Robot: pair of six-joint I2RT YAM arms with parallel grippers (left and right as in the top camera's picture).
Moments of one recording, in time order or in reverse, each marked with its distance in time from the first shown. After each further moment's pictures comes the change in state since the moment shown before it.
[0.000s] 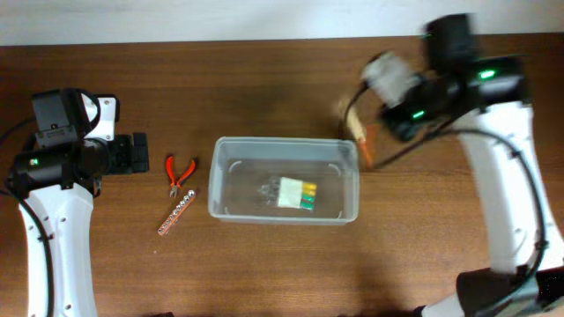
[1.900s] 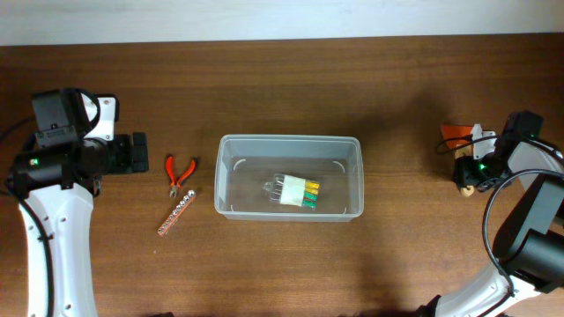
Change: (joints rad) left arm 0.000 0.000 0.000 0.003 -0.008 0.008; right arm -0.685 0.250 -0.680 0.715 0.150 0.268
